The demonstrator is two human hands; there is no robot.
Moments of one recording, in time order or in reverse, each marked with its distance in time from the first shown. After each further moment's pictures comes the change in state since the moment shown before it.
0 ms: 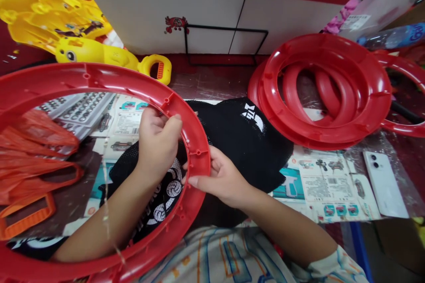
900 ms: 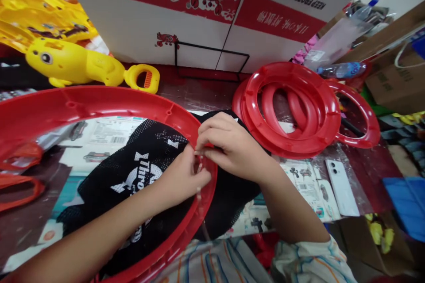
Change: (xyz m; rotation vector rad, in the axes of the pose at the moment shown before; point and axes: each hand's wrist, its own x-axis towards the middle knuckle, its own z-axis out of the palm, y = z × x) left_hand -0.036 -0.022 0.010 0.517 -0.655 -0.194; right_hand 0.012 -0.115 -0.012 -1.574 -0.267 -0.753
